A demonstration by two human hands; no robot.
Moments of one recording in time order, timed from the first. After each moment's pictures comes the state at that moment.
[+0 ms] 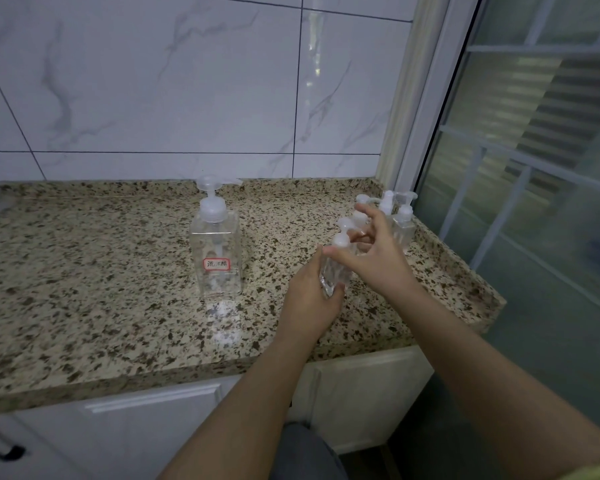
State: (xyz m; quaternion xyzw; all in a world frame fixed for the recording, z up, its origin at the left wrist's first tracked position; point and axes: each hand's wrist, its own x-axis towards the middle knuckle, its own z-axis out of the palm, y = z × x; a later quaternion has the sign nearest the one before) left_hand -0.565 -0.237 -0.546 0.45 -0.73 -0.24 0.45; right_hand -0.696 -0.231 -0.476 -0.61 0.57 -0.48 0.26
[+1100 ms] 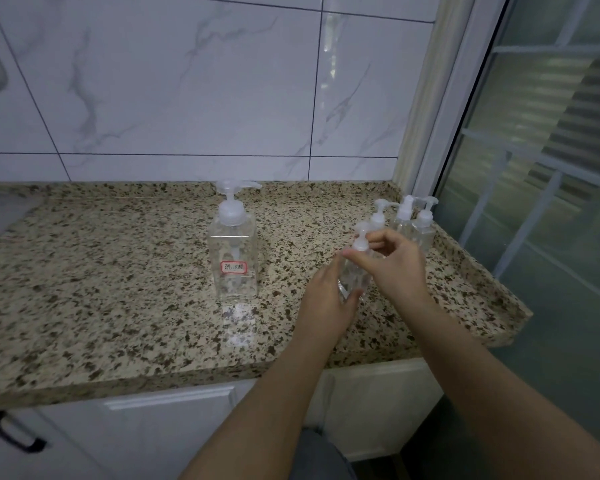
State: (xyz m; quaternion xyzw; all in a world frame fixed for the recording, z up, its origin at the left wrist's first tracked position) left_hand -0.566 -0.245 -0.553 0.48 -0.74 -0.22 0.43; right_hand -0.691 -0.245 -0.493 -0.57 0.58 -0.54 0.20
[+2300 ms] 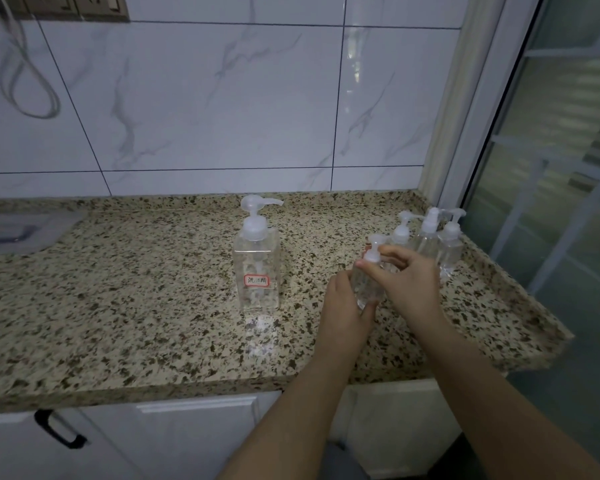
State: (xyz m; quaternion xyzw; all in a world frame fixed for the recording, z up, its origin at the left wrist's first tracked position) left_hand -0.567 -0.248 -0.552 0.52 -0.70 -0.22 0.44; right_hand -0.681 -0.256 -0.502 -0.57 0.57 -0.56 0.19
